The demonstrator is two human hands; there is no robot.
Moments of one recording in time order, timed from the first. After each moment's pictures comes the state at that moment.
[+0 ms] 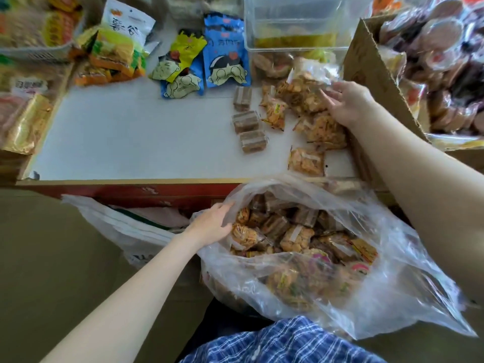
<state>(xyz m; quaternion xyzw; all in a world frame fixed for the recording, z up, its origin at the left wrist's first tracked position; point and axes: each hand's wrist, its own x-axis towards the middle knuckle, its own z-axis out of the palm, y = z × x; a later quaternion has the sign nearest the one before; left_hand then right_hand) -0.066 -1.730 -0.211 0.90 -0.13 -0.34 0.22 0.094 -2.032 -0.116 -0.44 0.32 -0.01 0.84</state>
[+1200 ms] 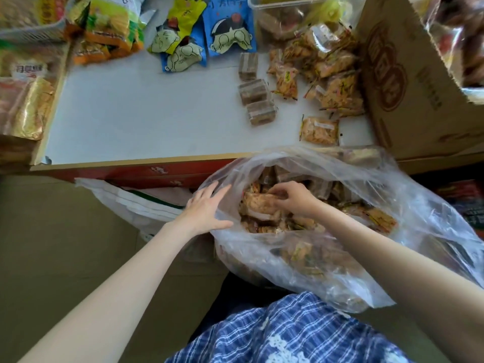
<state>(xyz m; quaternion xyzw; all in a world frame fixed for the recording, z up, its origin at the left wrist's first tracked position) -0.083 -1.690 -0.218 0.92 -0.13 -0.36 0.08 -0.087 -1.927 -0.241 -0.88 -0.01 0.28 0.37</state>
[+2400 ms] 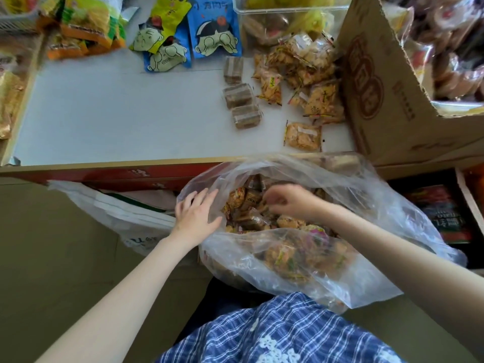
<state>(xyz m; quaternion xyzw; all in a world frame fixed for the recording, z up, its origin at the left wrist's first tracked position) -0.096 -1.714 -0.234 0.96 -0.09 -0.26 0.10 -0.088 -1.961 -0.206 -0.89 -0.07 0.32 0.32</state>
